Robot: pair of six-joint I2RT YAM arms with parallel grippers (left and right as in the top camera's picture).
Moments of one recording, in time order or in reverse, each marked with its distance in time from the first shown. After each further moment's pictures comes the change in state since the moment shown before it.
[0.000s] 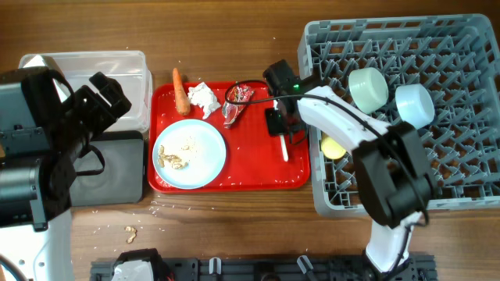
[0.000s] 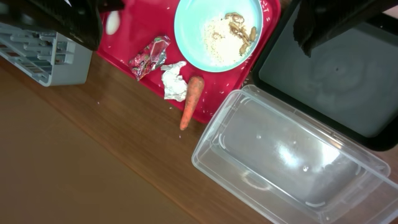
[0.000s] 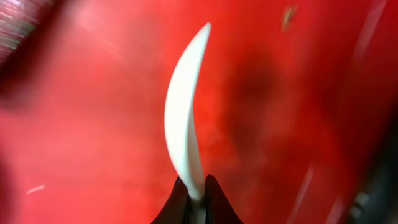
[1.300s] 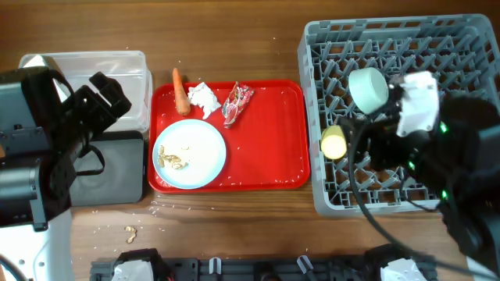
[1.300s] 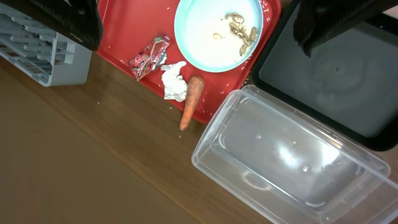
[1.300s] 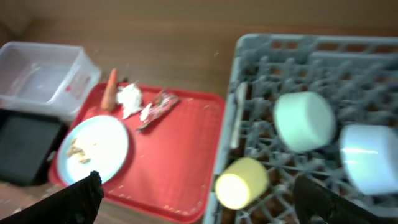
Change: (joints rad) left arm 0.000 0.000 0.000 0.000 0.000 0.000; right arm -0.231 -1.057 0.035 -0.325 -0.024 -0.194
